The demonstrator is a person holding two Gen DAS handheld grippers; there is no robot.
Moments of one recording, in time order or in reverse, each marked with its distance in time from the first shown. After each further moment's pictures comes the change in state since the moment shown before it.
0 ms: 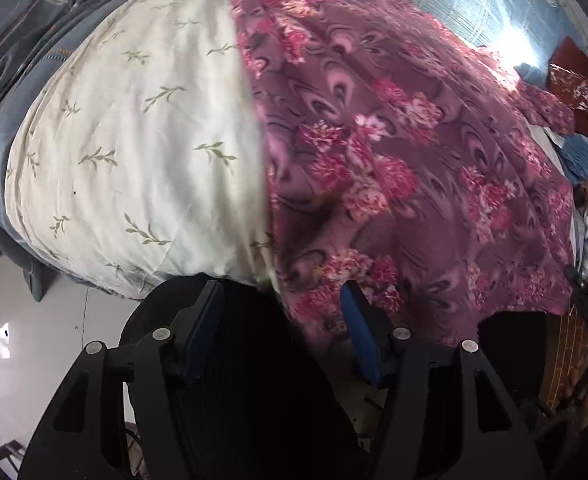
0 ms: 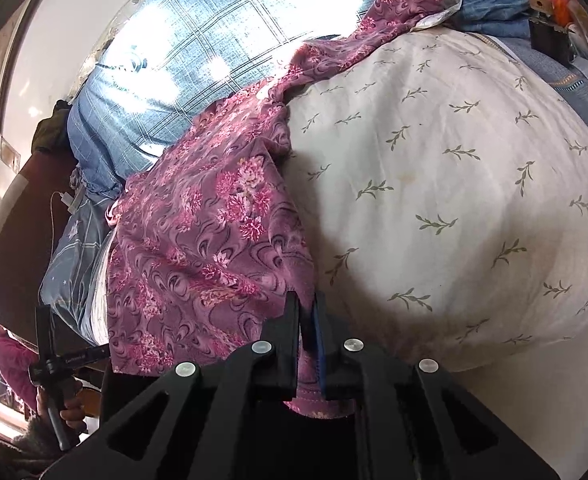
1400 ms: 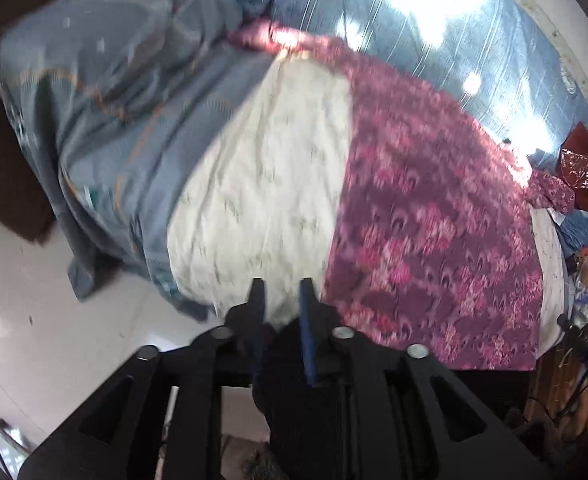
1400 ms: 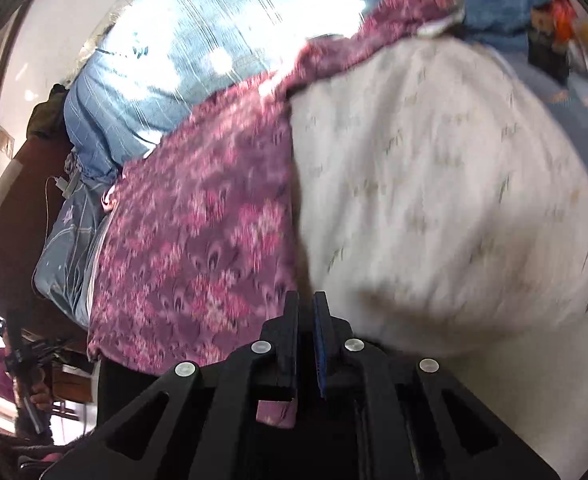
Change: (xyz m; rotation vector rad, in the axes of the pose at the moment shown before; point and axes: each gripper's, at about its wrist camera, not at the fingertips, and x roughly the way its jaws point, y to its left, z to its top) left arm -0.110 0.106 0.008 -0.144 -0.212 0.072; right arm -0.022 0.023 0.023 -0.074 0.012 -0.061
